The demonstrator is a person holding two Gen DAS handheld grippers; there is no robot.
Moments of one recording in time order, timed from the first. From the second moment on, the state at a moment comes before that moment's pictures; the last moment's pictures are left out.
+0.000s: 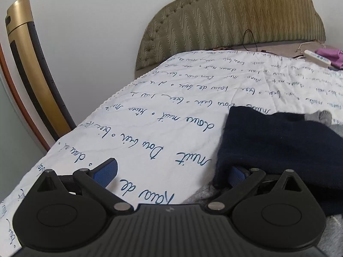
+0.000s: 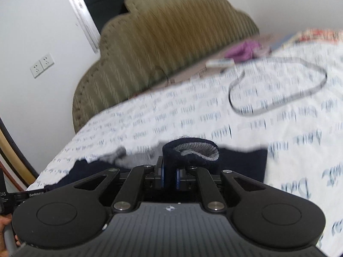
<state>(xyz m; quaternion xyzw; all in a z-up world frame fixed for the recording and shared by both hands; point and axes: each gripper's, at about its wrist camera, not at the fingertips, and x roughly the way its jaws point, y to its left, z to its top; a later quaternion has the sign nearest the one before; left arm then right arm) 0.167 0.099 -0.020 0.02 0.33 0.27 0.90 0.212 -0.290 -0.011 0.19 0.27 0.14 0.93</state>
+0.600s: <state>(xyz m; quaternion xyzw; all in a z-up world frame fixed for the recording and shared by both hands) 0.153 0.096 -0.027 0.08 0.35 0.26 0.90 0.217 -0.329 -0.059 0.39 0.30 0.13 0.86</state>
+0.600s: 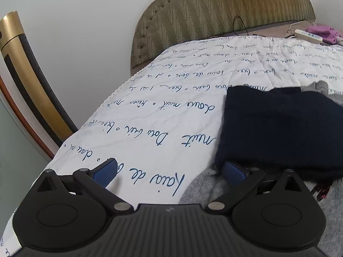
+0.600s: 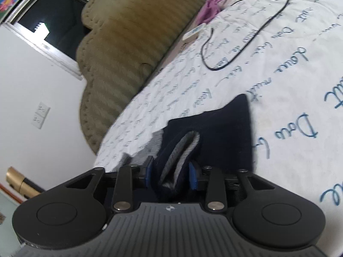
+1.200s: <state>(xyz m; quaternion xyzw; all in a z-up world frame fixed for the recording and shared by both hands) 0.143 0.143 0.002 0.00 0.35 0.21 0.91 0.198 -0.324 -0.033 0.23 0.28 0.07 0.93</state>
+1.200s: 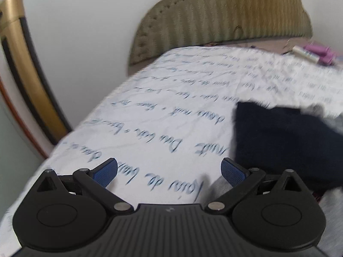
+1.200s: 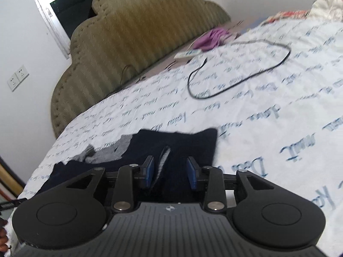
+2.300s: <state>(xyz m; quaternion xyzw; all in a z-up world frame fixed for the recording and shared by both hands) 0.049 0.104 -0.012 0.00 0.39 0.09 0.92 0.086 -0.275 -0.017 0.14 0.32 0.09 0.93</state>
